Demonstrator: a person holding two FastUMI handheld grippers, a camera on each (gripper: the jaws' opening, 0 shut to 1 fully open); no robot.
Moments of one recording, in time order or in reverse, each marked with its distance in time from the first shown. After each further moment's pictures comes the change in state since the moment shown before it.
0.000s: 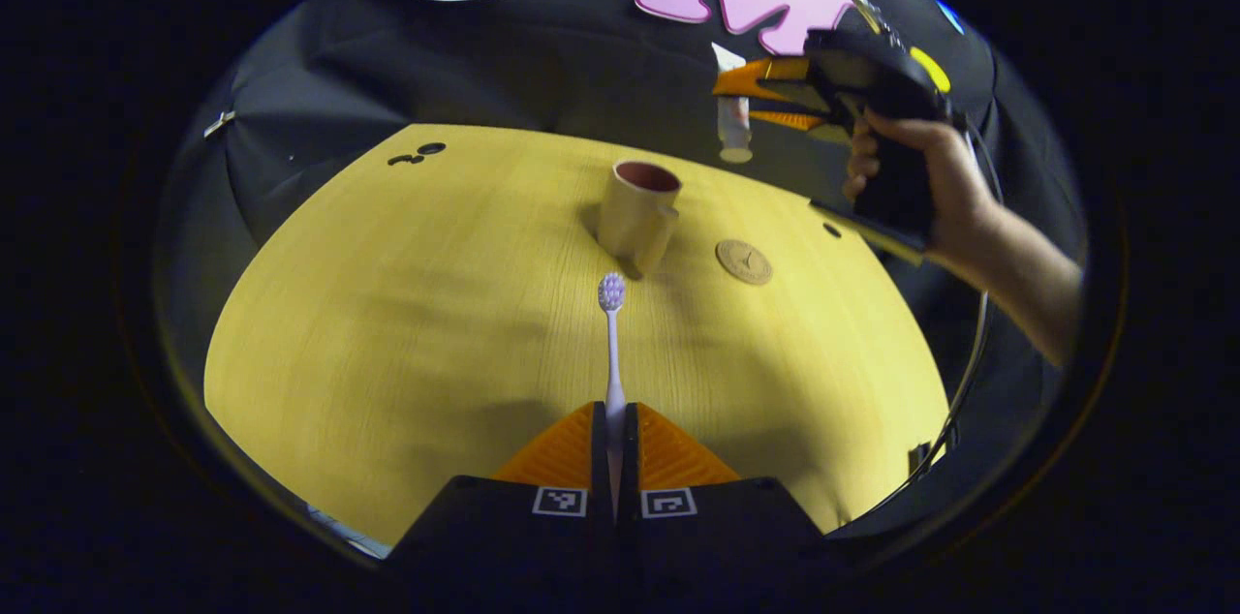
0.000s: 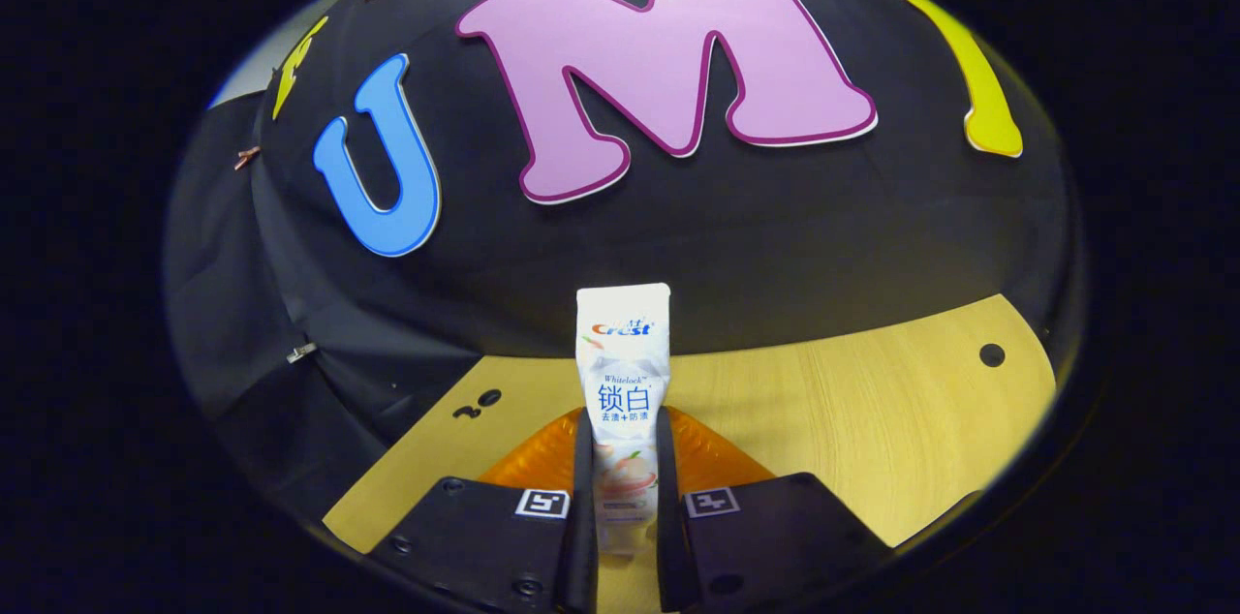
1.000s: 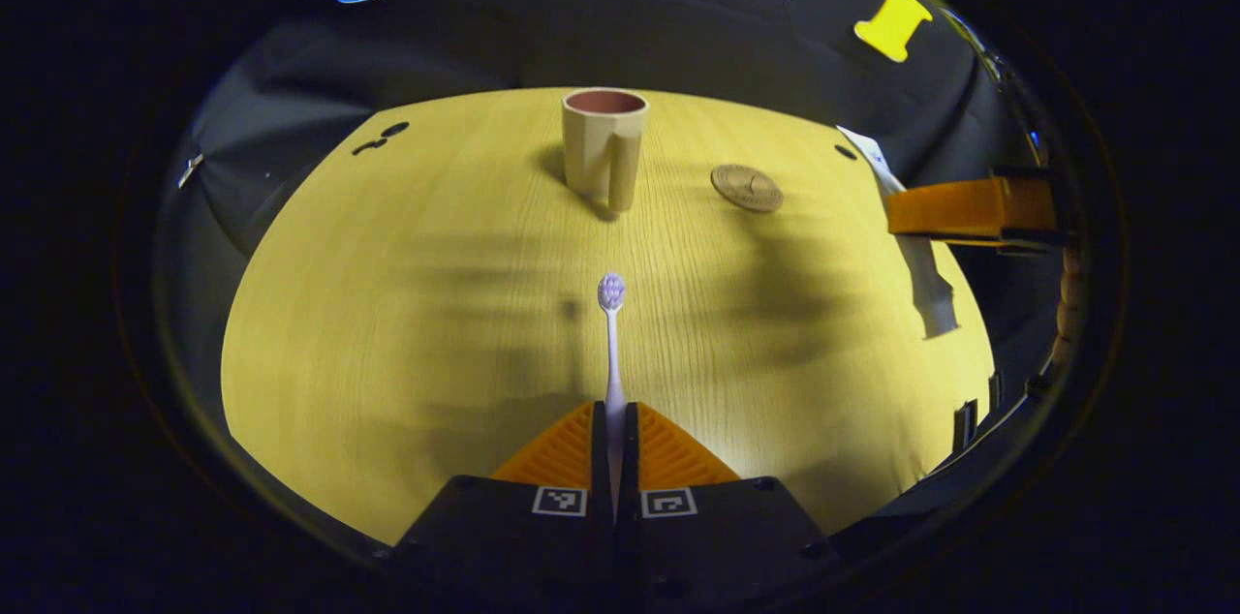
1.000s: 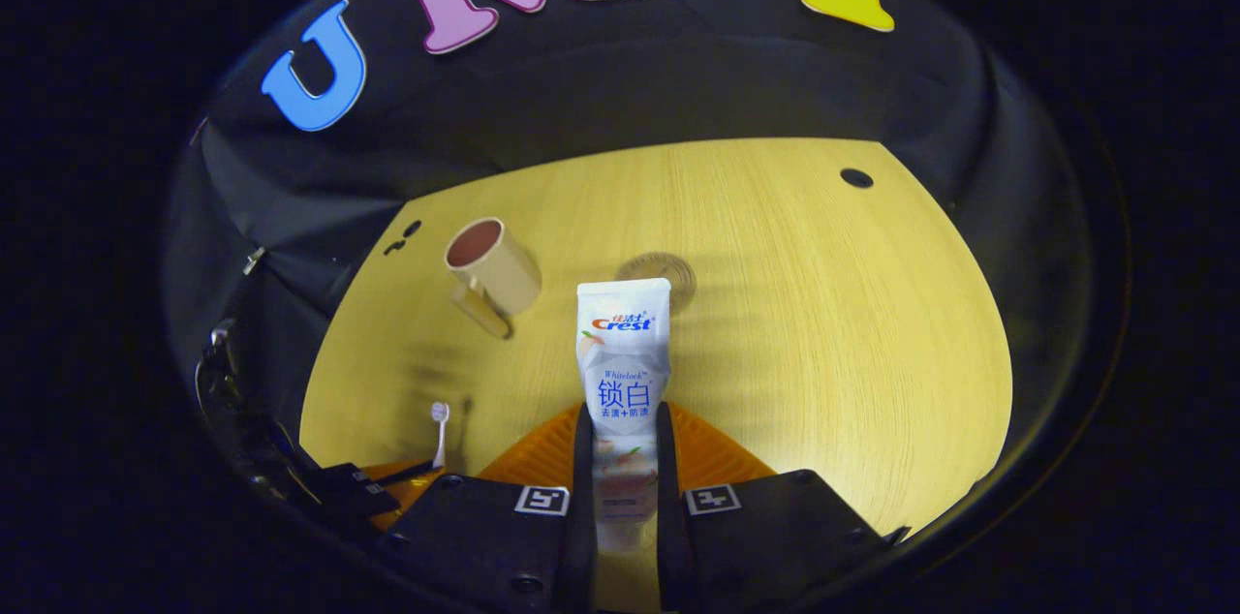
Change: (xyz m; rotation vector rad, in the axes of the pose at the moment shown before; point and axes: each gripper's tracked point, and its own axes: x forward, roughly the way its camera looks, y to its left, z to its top) left arm 0.041 -0.018 -0.040 0.155 0.171 0.090; right arm -0.194 -0.093 -0.129 0.033 0.455 -0.219
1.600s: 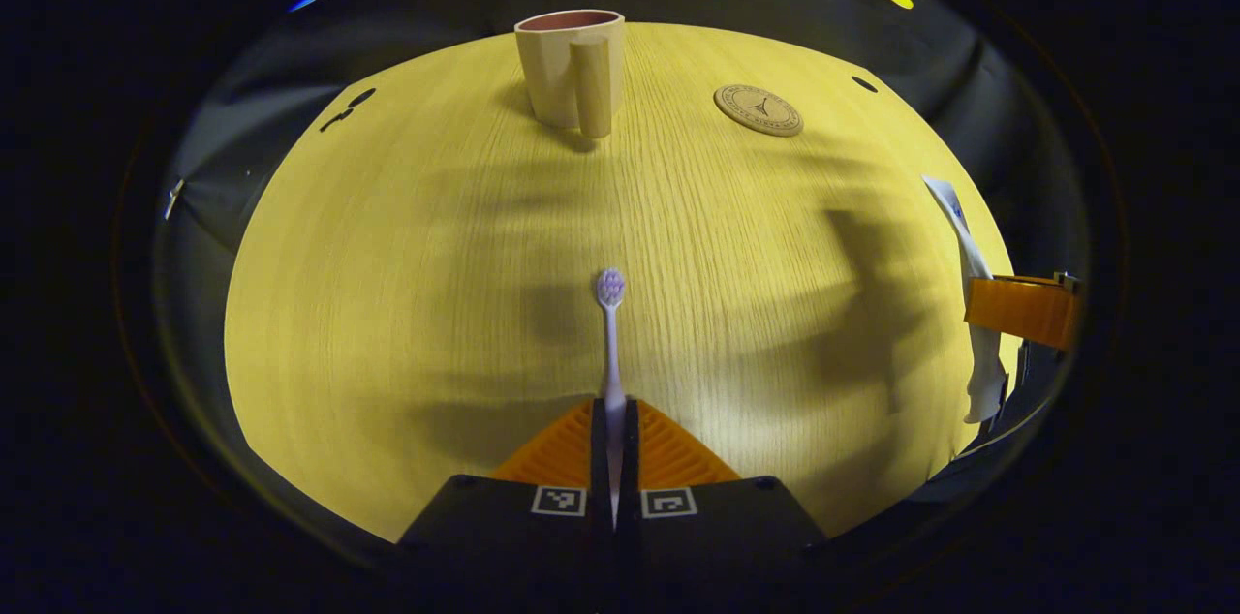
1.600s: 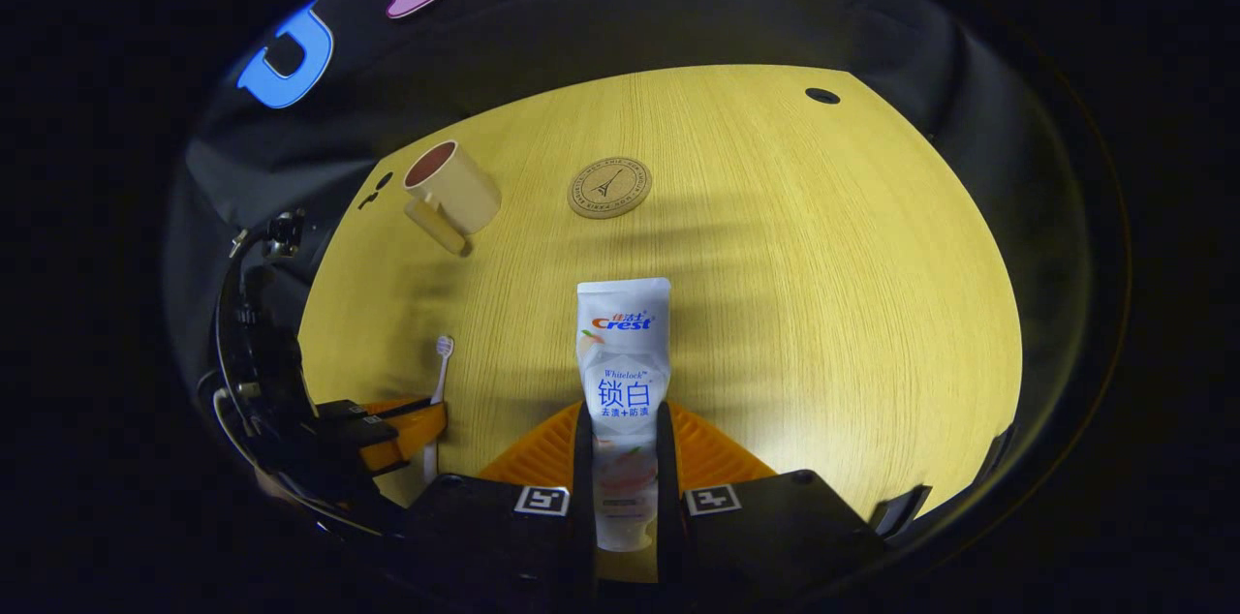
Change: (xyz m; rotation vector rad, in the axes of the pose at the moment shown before) left arm 0.045 -0.011 -0.036 0.072 0.243 0.065; right arm -0.022 -0.049 -0.104 0.064 0.221 -0.068
